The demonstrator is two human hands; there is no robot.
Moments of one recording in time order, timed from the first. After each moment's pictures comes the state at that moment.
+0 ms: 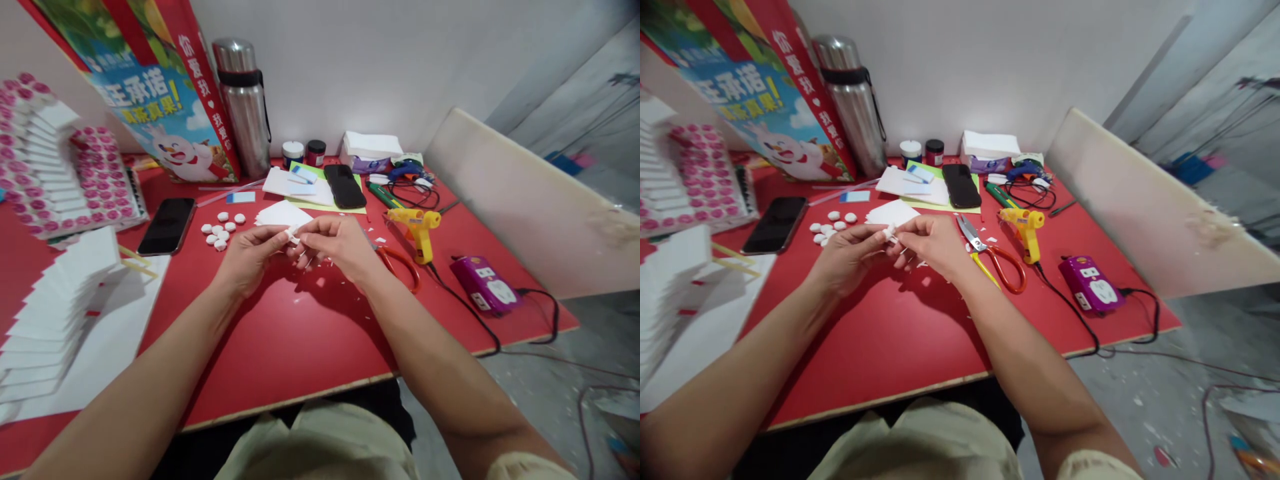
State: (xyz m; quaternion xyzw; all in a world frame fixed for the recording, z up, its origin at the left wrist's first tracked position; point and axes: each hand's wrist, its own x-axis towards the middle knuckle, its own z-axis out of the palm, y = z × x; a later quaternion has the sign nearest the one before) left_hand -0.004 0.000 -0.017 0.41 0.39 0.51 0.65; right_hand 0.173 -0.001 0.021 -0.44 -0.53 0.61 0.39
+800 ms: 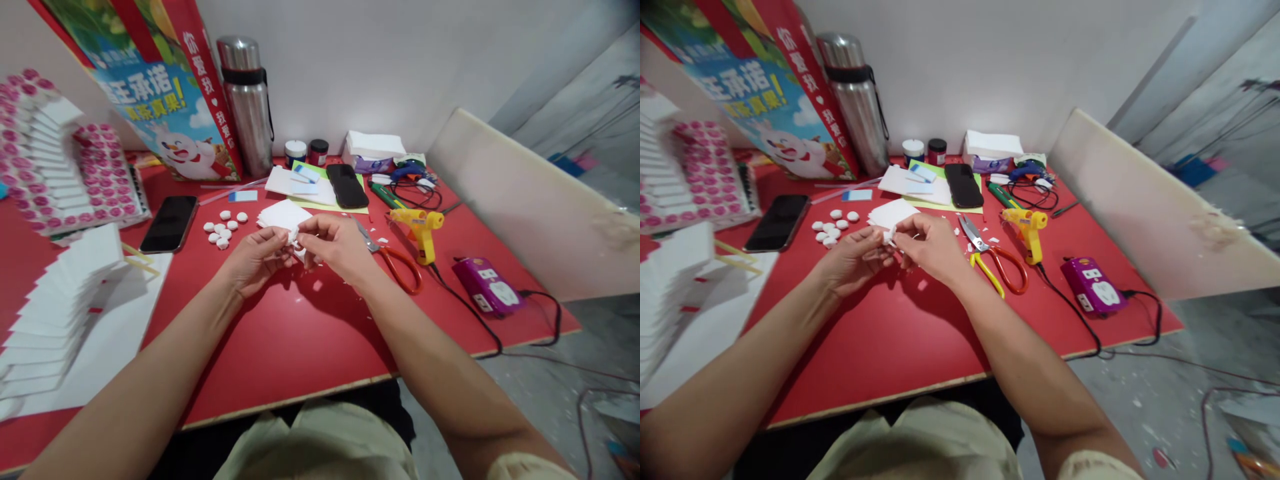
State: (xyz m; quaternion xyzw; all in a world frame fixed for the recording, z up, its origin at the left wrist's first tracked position) left_hand -0.007 0.003 -0.016 0.32 0.36 0.48 0.74; right_hand 0.168 -0.004 0.020 -0.44 -0.58 0.53 0.43
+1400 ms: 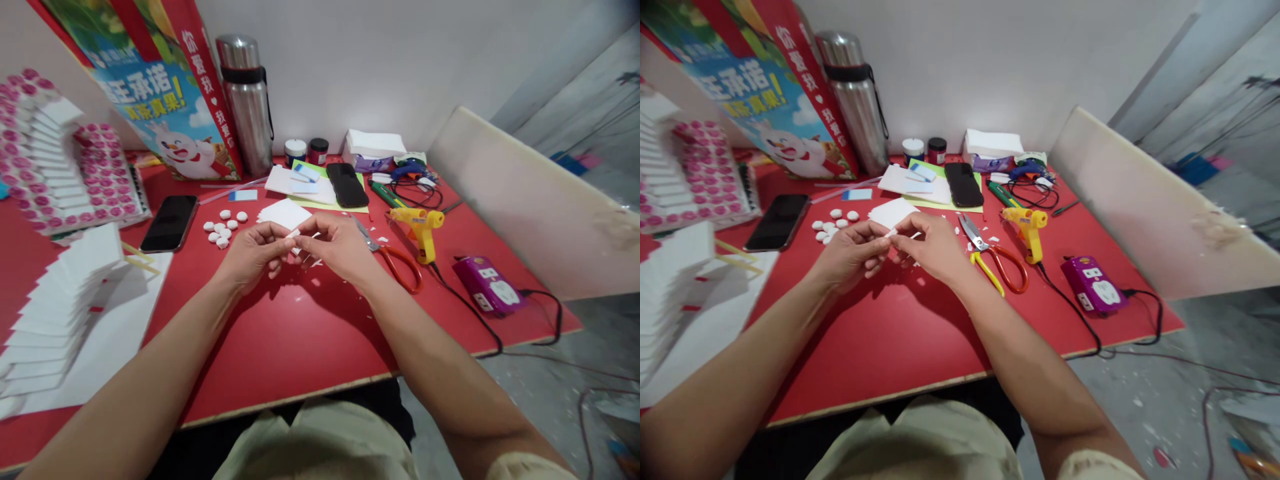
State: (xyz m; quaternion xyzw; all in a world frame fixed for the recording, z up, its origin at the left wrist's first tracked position) left_hand -0.010 0.001 -0.011 0.46 0.40 0.46 0.65; right_hand 0.169 -0.003 0.018 -0.44 -0.60 0.53 0.41
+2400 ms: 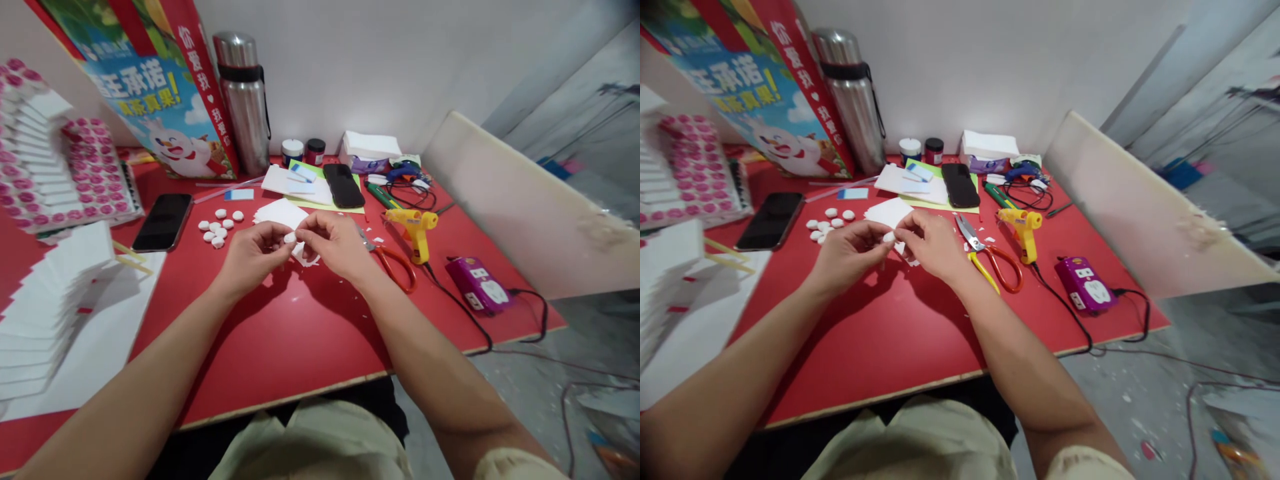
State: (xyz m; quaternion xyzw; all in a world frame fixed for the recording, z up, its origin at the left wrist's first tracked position) left_hand -0.006 -0.006 -0.012 0.61 0.44 0.47 0.46; right_hand 0.176 0.003 0.011 -0.47 -0.69 0.41 0.36
